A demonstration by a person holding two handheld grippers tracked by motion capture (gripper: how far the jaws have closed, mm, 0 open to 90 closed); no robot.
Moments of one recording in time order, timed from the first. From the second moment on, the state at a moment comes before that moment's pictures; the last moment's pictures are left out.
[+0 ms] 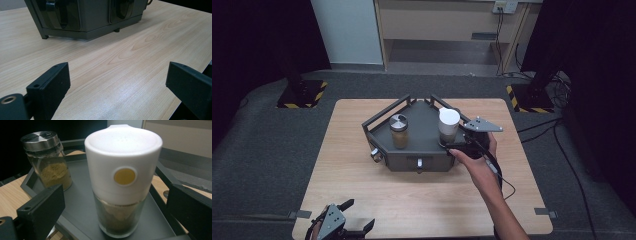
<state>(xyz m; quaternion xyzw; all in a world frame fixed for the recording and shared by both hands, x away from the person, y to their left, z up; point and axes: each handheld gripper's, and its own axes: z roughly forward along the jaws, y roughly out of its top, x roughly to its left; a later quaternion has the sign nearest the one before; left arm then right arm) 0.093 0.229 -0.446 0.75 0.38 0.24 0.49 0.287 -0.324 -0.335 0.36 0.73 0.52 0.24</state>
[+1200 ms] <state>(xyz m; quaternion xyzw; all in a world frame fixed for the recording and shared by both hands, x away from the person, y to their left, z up) 0.093 0.224 -0.446 0.76 0.37 0.24 0.48 0.227 -0.370 -0.361 0.37 0.74 0.53 0.22</state>
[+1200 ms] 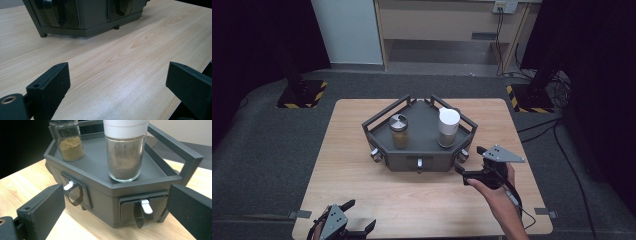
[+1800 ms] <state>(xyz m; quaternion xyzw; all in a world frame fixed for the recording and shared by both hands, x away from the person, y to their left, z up) 0.093 0.224 -0.447 0.76 0.37 0.24 0.48 0.210 -0.381 -0.371 0.37 0.74 0.52 0.22</state>
